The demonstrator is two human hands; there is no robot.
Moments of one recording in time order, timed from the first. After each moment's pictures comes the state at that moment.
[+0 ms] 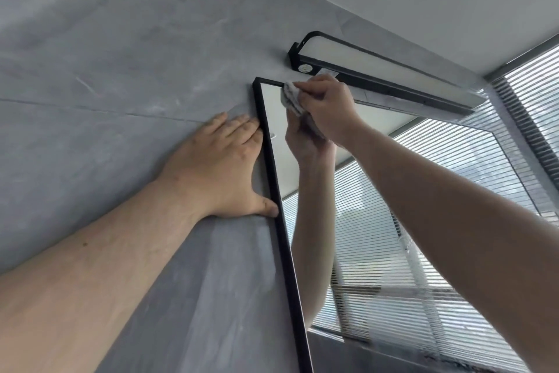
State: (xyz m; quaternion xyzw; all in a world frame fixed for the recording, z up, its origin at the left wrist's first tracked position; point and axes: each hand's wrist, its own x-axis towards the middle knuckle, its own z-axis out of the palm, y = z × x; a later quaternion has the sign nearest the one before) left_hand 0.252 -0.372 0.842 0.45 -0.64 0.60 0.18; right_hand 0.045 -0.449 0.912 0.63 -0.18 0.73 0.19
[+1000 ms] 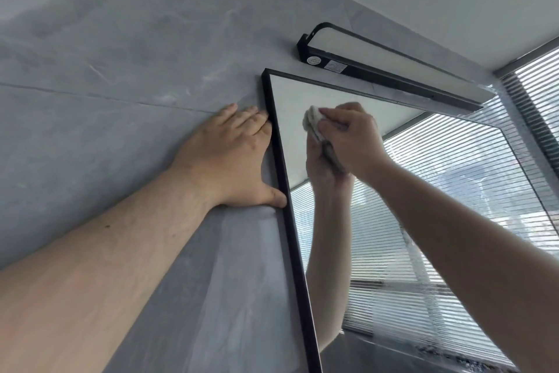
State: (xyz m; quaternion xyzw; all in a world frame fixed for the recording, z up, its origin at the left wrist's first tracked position) left_hand 0.252 -0.372 0.842 0.45 -0.64 0.60 0.18; right_hand 0.043 -0.439 0.841 0.61 -0.25 0.74 0.16
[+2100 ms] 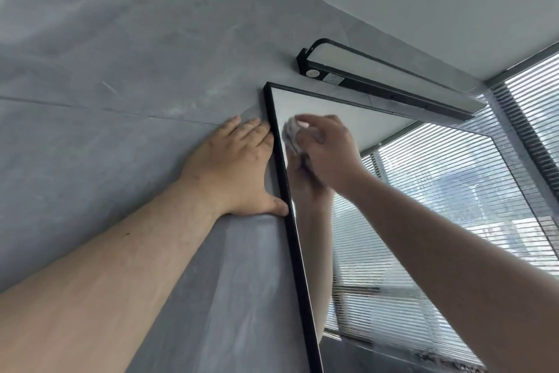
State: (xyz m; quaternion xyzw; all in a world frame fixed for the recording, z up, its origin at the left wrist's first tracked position) left_hand 0.252 -0.372 0.842 0.43 -0.65 0.59 0.20; right_hand 0.079 -0.427 0.838 0.62 -0.23 0.74 0.14
